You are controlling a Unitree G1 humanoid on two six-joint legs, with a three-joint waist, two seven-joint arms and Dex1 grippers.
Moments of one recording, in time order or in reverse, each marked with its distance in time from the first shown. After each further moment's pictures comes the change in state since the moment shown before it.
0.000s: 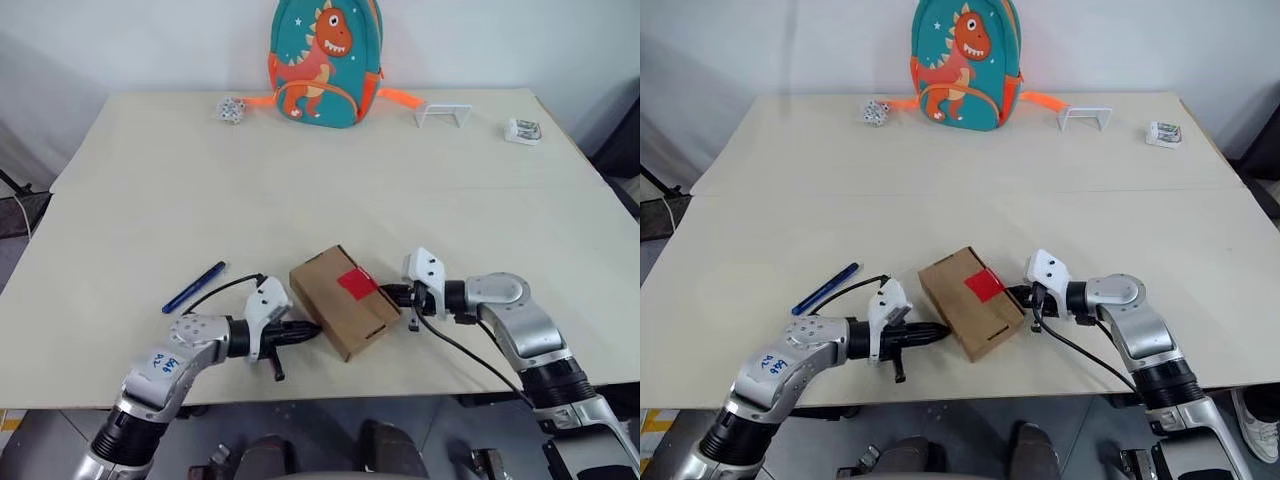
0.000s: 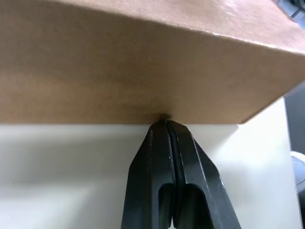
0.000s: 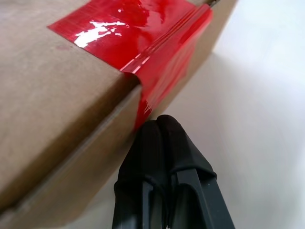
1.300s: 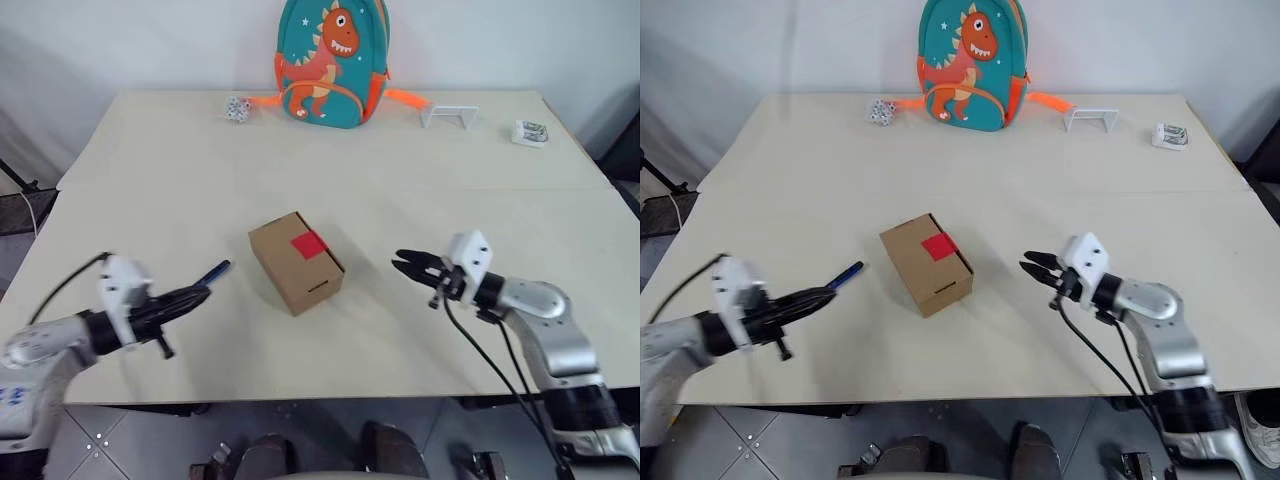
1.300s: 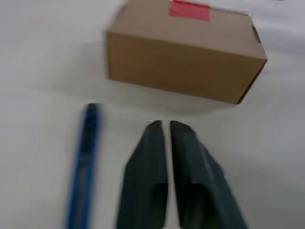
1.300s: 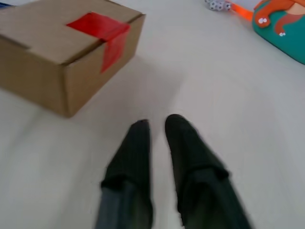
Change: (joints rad) left arm 0.193 0.237 0.430 0.073 -0.123 -0.285 -0.039; right arm 0.084 0.019 -0.126 -0.096 0.050 -0.110 -0.262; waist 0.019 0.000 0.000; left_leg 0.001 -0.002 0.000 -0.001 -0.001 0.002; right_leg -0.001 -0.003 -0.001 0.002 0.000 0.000
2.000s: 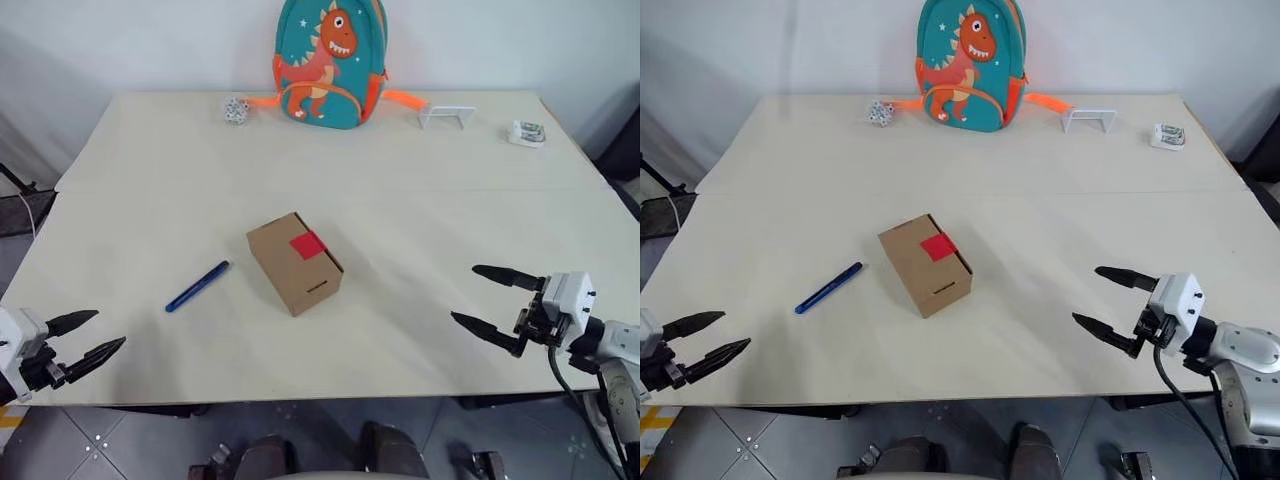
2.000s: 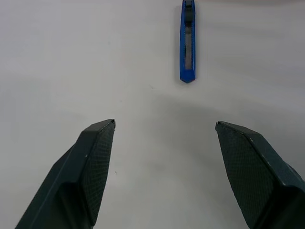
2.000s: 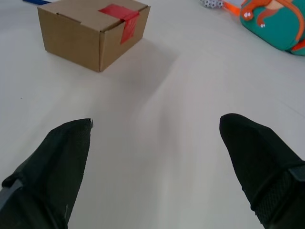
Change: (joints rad) left arm 0.321 0.091 0.401 0.370 0.052 -0.391 -0.227; right arm 0.361 -0.182 -0.335 -0.056 0.264 -0.184 0.305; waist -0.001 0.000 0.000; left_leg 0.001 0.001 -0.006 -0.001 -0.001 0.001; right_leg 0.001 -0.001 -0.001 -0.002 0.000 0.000
